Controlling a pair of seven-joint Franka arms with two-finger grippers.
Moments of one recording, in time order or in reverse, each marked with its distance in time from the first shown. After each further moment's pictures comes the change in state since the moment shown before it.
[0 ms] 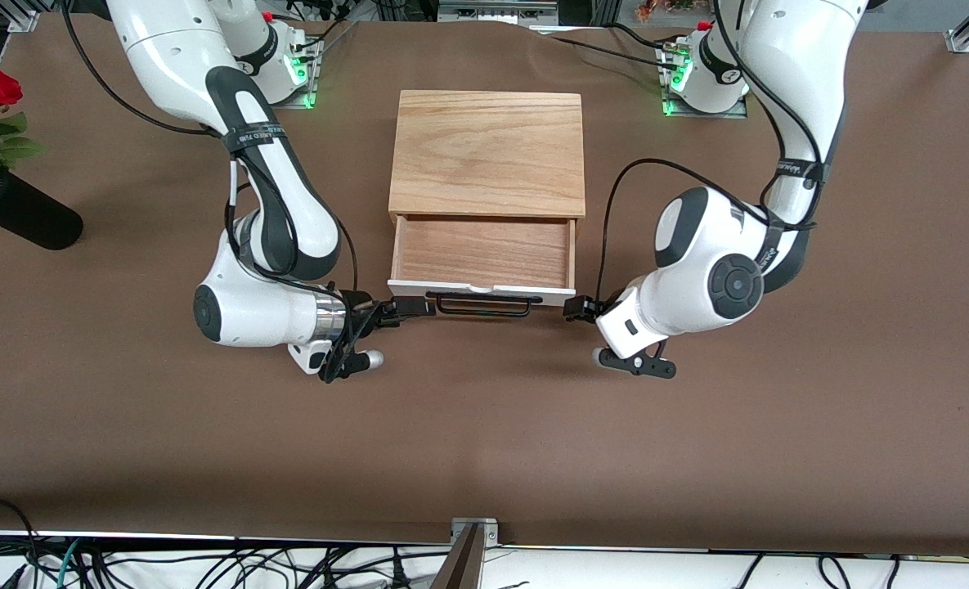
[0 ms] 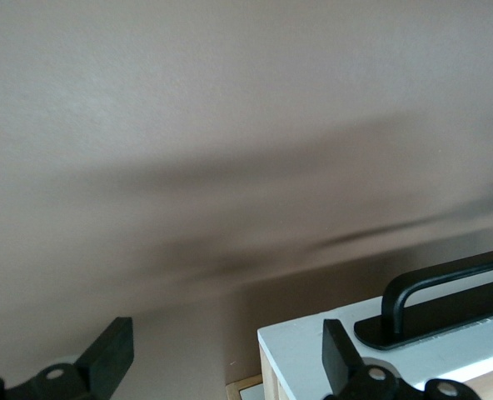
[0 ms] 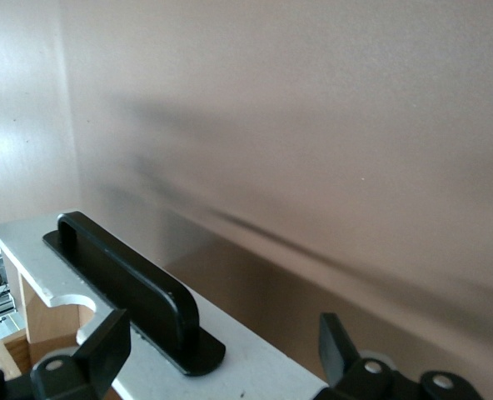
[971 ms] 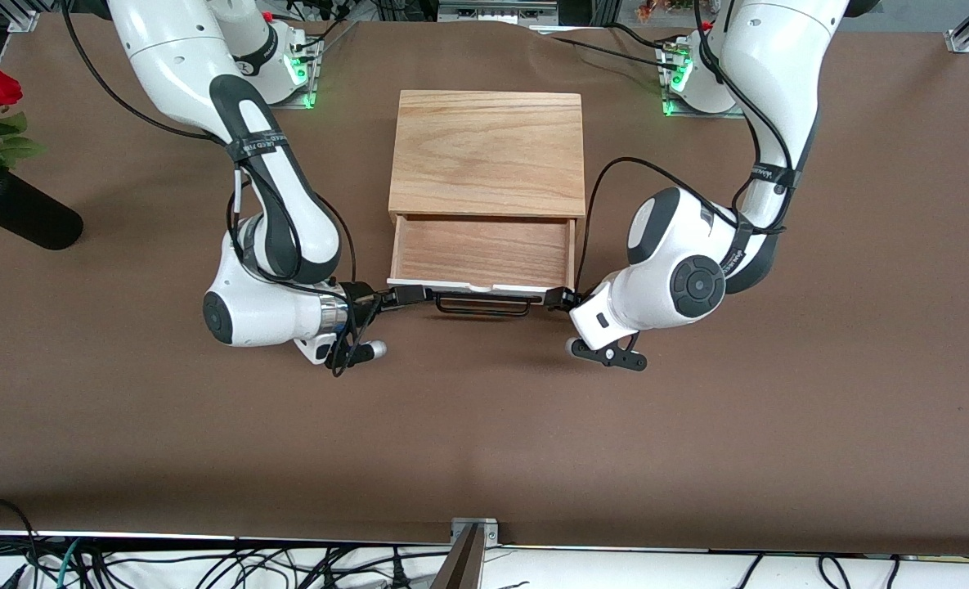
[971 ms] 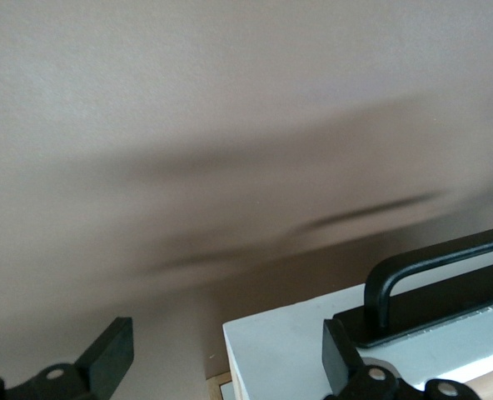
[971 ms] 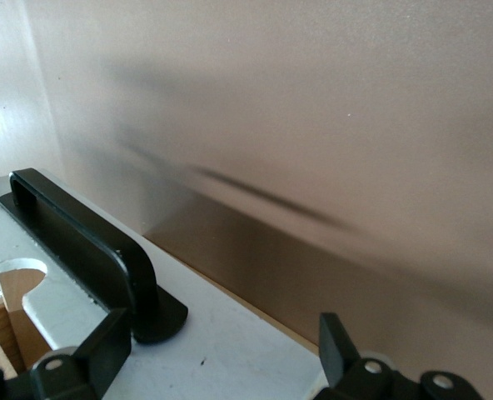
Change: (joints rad) left arm -0.032 0.020 -0.012 -0.003 -0.008 -0.005 -0.001; right arm -0.003 -0.003 -0.008 -0.048 0.005 -0.076 -0.003
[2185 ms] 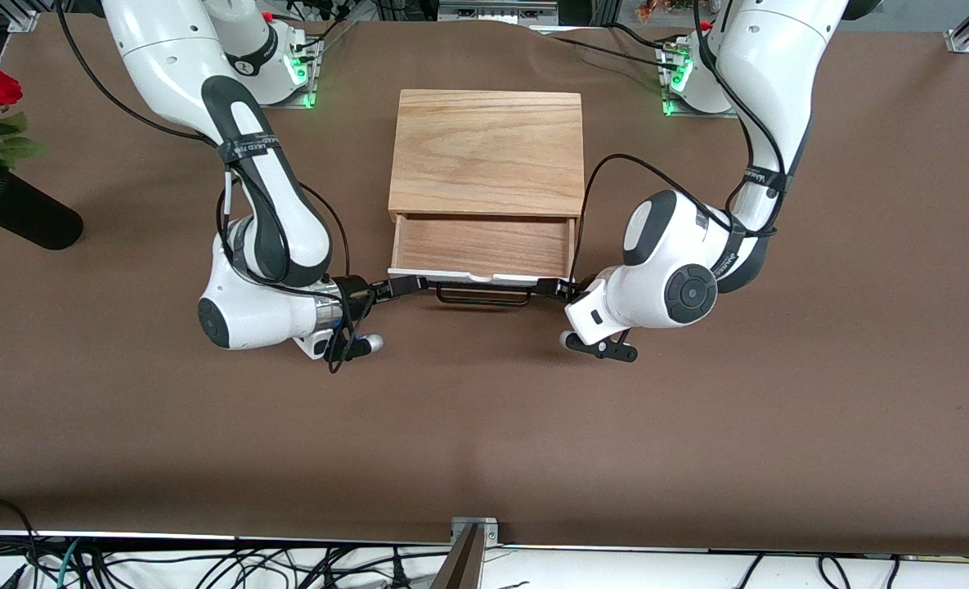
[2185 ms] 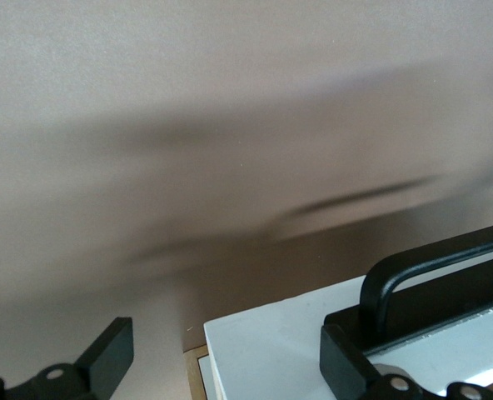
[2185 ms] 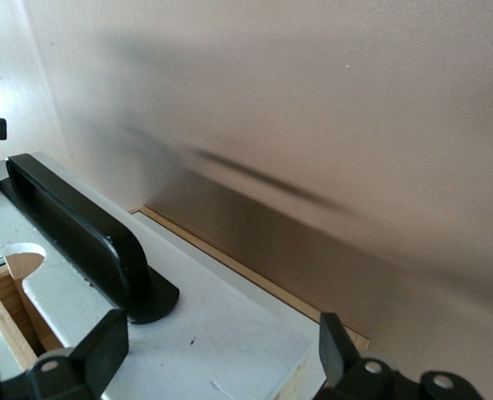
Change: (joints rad) left arm 0.009 0.007 -0.018 -0.021 -0.051 -0.050 0.000; right arm -0.009 -0.008 -0.010 -0.020 0.009 -0.087 -0.014
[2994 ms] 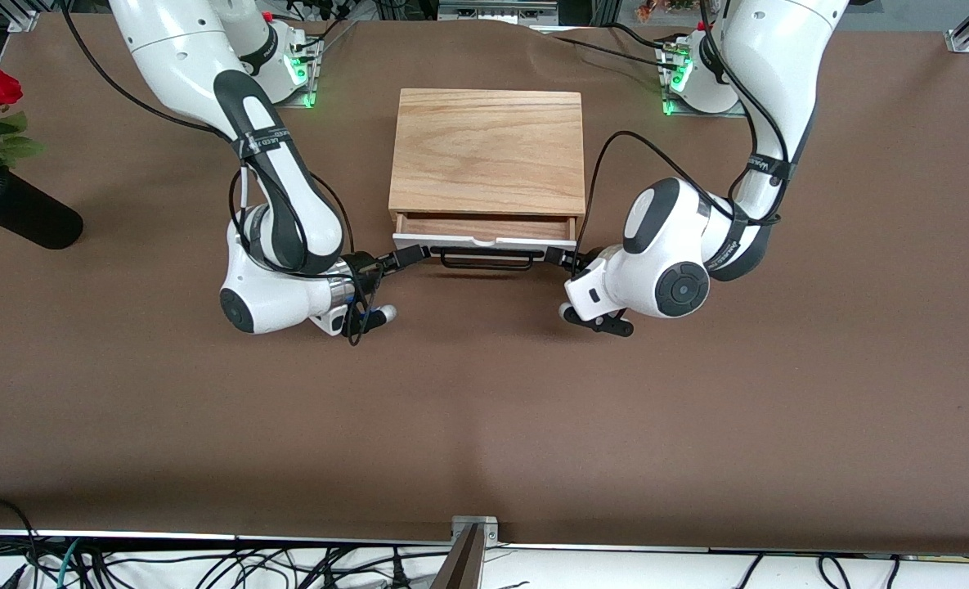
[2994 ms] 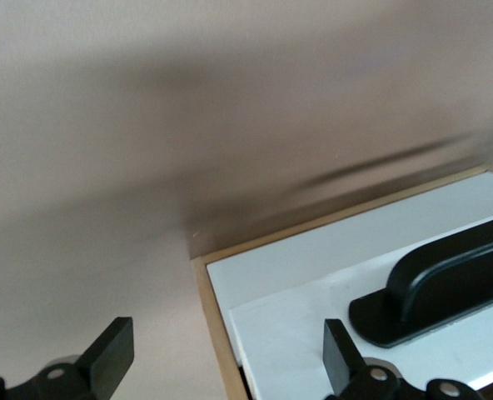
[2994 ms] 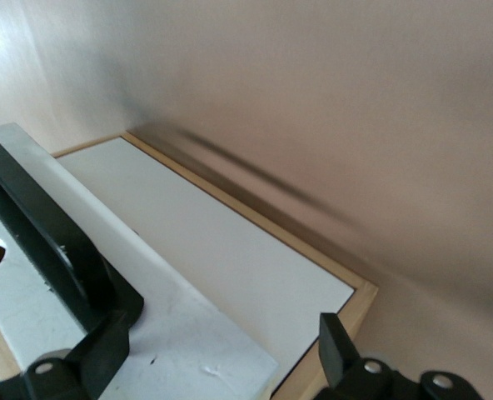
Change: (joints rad) left arm 0.007 -0.075 -0.010 -0.116 -0.001 -0.145 0.032; right arm 0.023 -0.054 0.014 -0.152 -0.001 -0.047 -0.088
